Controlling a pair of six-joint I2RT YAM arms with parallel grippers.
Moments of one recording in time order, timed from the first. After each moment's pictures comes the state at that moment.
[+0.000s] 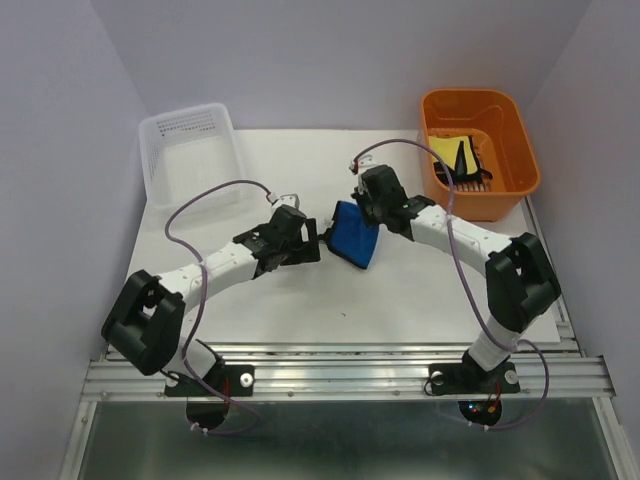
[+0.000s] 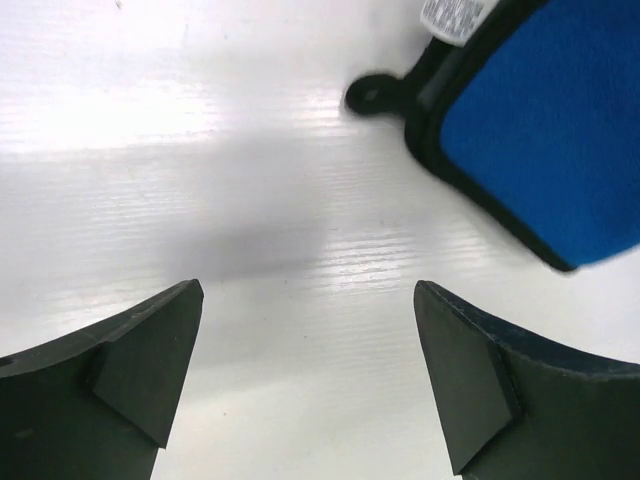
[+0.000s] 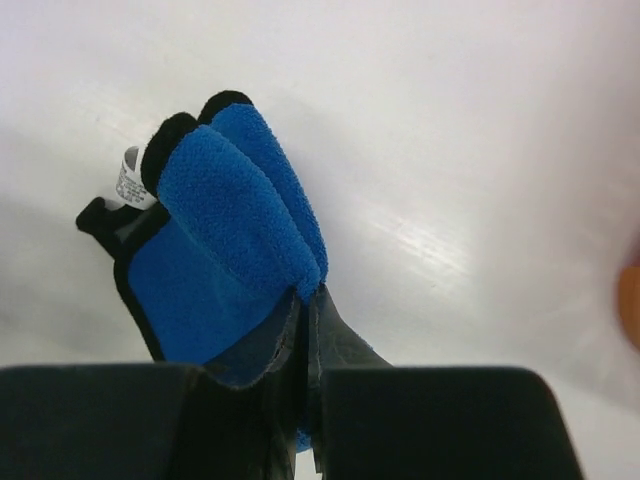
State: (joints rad) left arm -0.67 1.47 0.86 -0.29 -0.20 -0.62; right arm 0.60 1.71 1.21 -0.25 0.17 0.08
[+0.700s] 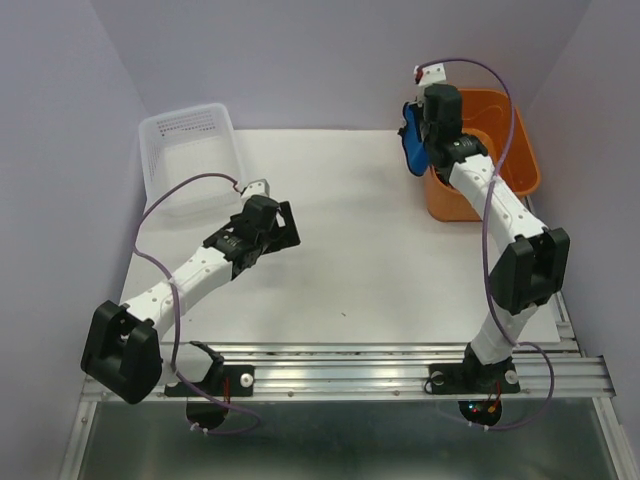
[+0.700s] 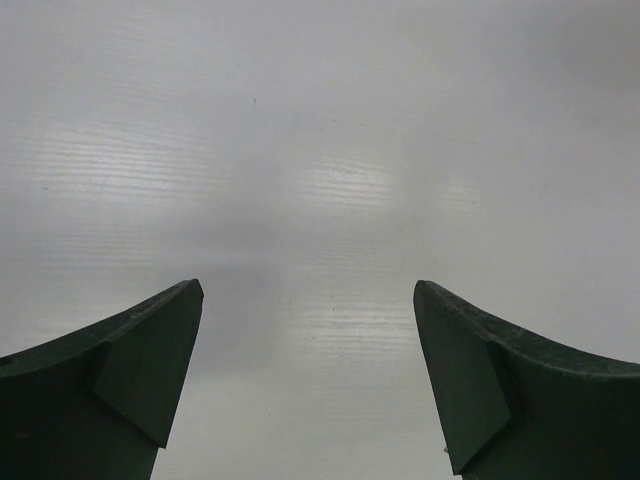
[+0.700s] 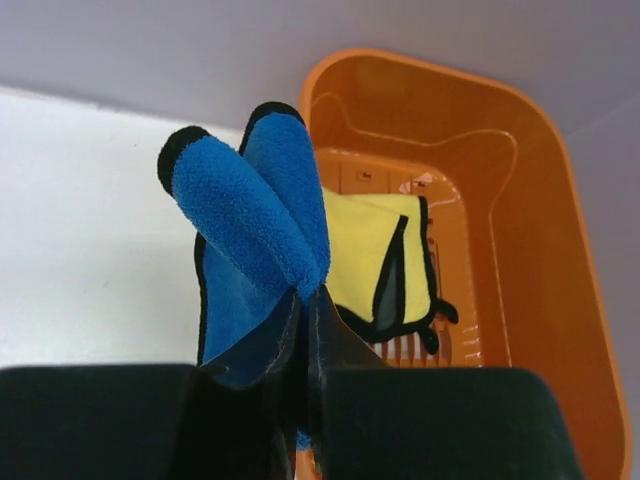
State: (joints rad) left arm -0.55 1.25 0.86 -0.36 -0.26 -0.63; right arm 0.33 1.76 1.70 -0.27 0.45 -0.18
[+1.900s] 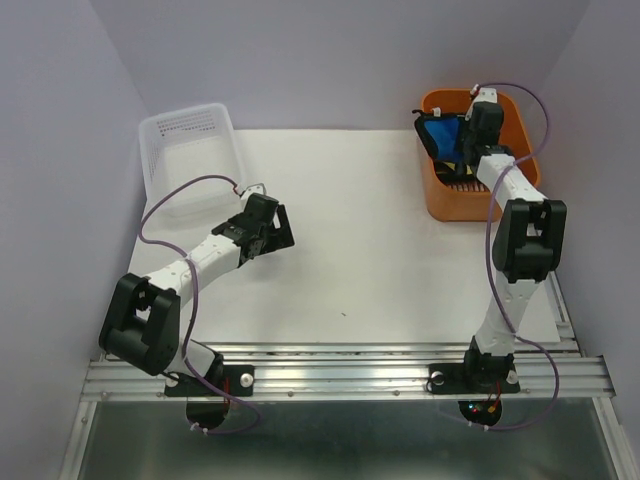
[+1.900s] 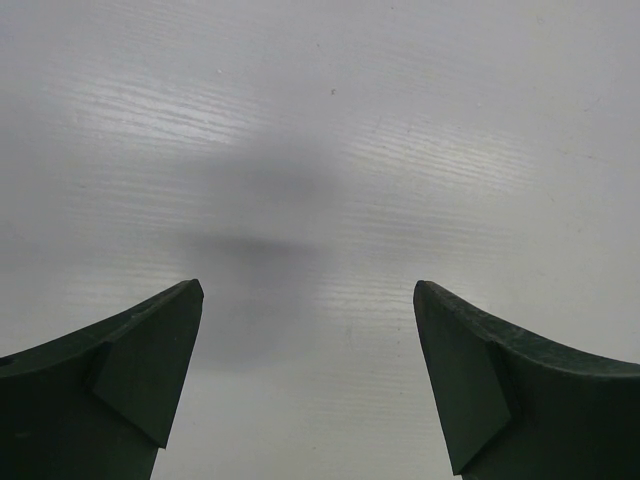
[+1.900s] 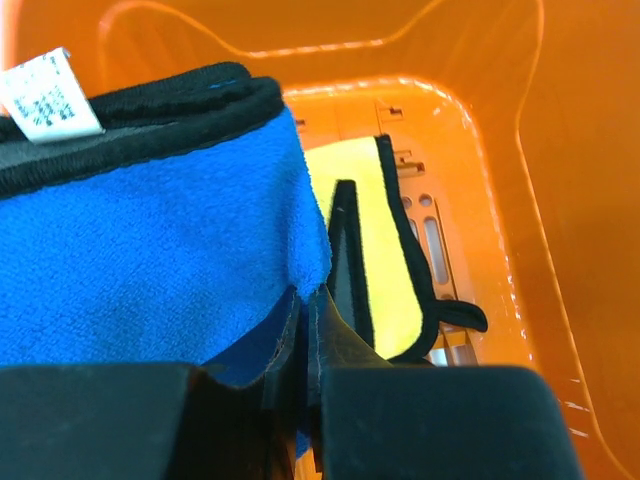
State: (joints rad) left arm -0.47 1.41 0.87 -0.35 -0.25 -0.60; right arm -0.03 2.02 1.69 -0.08 0.19 0.01
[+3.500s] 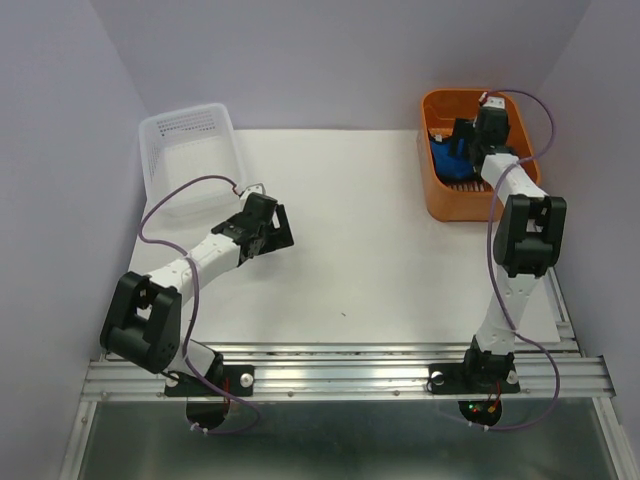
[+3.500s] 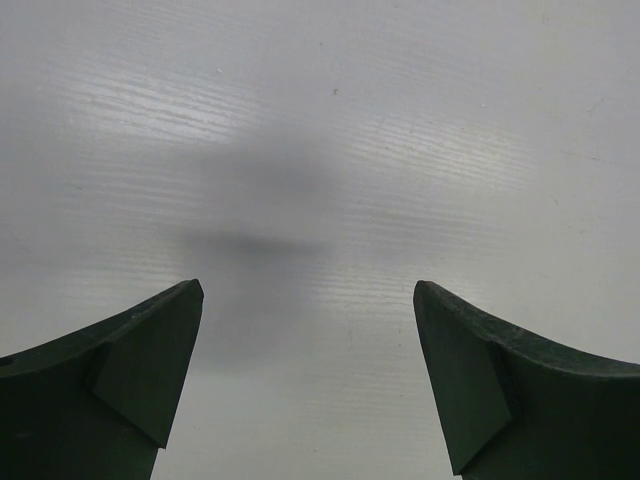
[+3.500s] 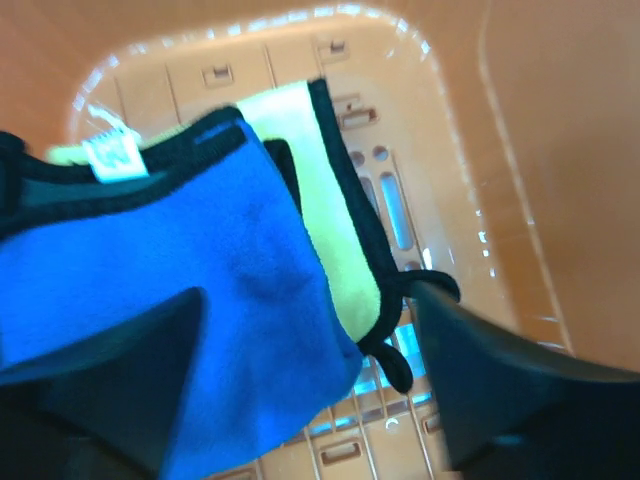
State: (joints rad) left arm -0.46 1.43 0.87 -0.34 -0.24 -0.60; right arm -0.08 2.11 1.72 -0.15 0.22 0.05
